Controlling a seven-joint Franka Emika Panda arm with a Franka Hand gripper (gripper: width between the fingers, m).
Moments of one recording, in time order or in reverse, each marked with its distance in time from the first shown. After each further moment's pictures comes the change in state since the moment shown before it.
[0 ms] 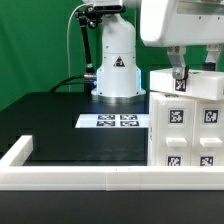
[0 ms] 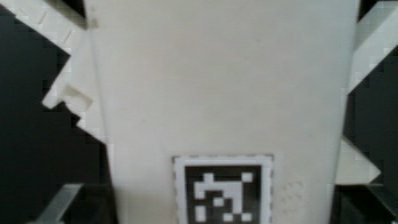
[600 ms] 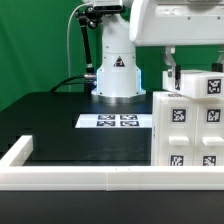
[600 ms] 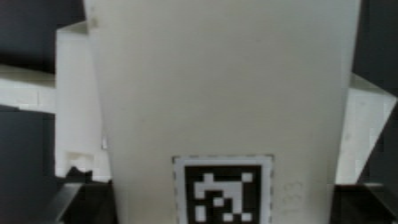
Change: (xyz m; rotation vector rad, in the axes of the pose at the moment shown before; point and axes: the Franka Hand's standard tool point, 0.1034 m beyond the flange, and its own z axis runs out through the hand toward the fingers) arm -0.002 -0.007 0.000 -0.004 0.069 0.612
